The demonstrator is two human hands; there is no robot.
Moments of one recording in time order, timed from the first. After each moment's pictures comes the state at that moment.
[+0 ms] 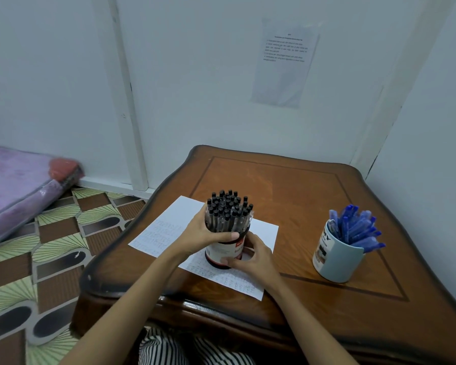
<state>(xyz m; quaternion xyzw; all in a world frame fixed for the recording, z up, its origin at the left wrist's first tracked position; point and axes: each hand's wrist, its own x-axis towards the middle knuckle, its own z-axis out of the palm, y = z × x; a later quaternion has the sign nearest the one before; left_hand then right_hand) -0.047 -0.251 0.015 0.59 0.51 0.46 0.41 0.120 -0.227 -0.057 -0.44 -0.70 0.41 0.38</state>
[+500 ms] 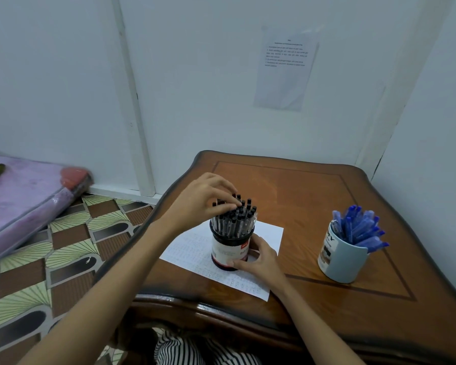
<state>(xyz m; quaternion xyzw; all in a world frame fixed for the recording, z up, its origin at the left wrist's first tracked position) -0.072 -0.245 0.085 0.83 0.45 0.32 0.02 0.119 -0.229 -0.054 -0.44 -0.69 0.43 0.38</state>
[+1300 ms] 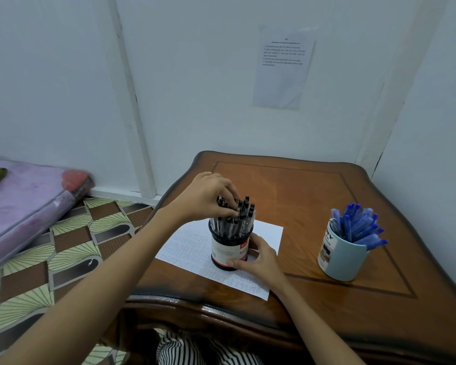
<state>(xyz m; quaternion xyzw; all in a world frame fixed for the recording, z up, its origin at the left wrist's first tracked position) -0.063 -0.229 0.100 0.86 0.46 0.21 -0.02 0.119 -0.229 -0.054 -0.44 -0.69 0.43 0.39</state>
